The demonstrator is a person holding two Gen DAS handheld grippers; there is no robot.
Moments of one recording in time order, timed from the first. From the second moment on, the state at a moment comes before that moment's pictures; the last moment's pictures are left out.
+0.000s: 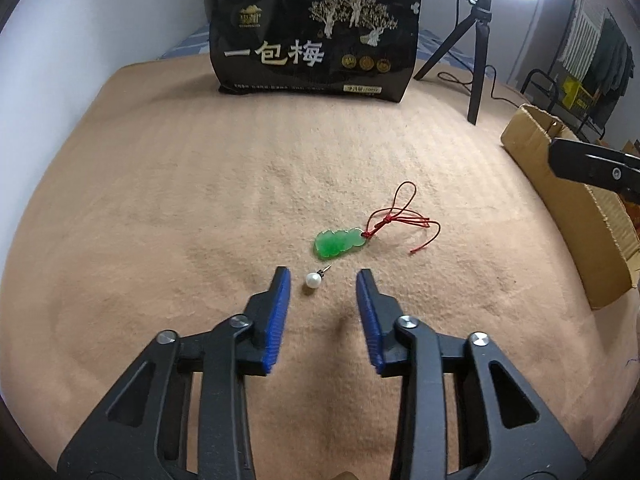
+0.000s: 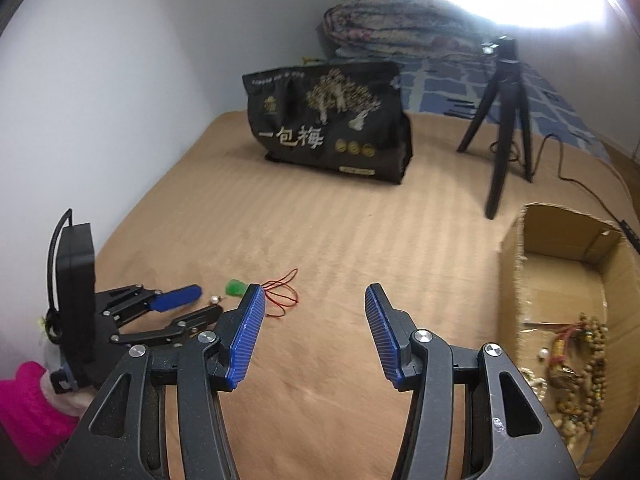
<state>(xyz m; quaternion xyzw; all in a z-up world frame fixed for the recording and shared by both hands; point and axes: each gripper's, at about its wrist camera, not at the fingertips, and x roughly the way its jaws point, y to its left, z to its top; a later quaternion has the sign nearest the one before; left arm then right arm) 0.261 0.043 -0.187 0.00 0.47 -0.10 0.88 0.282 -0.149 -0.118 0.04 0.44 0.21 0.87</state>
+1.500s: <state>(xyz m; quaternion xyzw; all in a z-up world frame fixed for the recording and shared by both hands) 0.263 0.112 -0.187 -0.02 0.48 -0.02 0.88 0.301 -0.018 -0.197 -0.09 0.46 0.26 0.84</state>
